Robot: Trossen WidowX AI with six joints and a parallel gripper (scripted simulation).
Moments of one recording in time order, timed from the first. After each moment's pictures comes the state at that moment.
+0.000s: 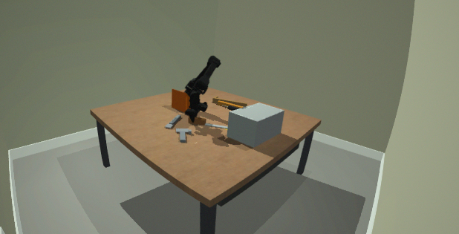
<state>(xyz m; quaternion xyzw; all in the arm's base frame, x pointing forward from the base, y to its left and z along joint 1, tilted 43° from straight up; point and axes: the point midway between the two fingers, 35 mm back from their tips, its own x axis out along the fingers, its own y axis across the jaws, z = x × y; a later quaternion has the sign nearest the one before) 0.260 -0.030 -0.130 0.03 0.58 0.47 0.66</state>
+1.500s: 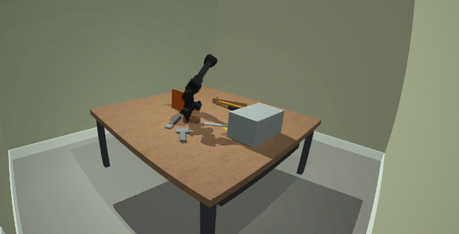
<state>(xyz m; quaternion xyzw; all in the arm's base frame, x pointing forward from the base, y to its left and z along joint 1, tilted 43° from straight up) 0.229 -0.050 -0.142 -0.01 0.55 0.51 0.66</state>
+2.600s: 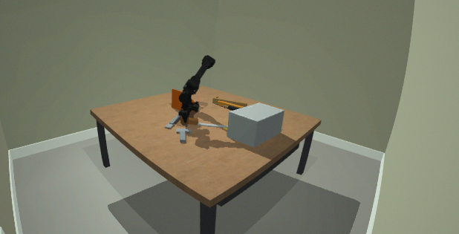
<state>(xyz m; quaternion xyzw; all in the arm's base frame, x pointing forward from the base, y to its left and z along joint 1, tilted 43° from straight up) 0.240 -0.068 -0.160 -0.02 0.54 0.52 0.66</state>
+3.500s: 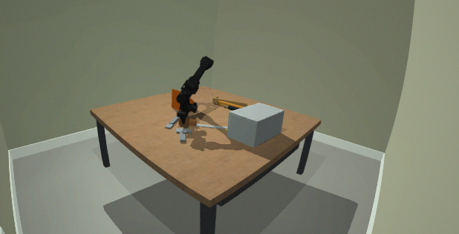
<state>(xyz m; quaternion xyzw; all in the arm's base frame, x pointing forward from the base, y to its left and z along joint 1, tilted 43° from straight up) 0.250 -0.083 -0.174 -0.02 0.54 0.52 0.66</state>
